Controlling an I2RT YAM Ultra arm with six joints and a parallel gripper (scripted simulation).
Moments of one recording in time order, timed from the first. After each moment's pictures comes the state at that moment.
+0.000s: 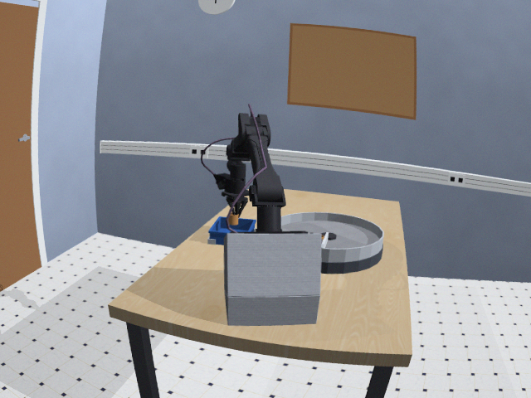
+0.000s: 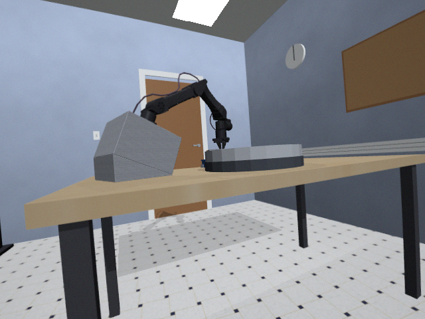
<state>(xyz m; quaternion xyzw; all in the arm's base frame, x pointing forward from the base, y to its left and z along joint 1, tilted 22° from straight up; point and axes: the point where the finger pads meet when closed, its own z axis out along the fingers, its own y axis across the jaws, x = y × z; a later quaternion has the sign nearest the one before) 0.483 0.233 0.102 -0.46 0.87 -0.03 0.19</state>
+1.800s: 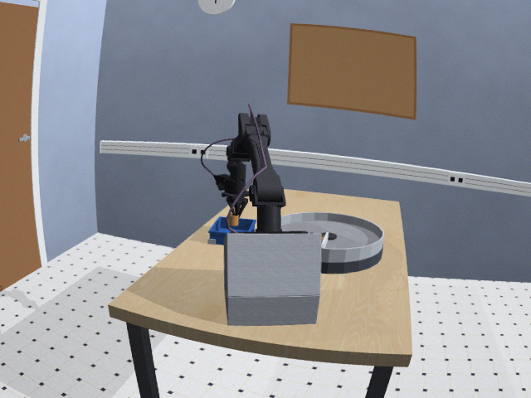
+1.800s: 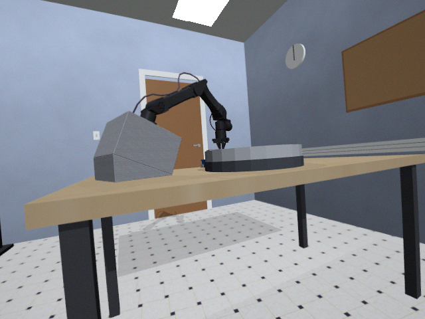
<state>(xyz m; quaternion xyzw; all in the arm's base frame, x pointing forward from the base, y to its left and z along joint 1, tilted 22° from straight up) 0.481 0.232 0.099 -0.46 0.87 -0.03 0.19</state>
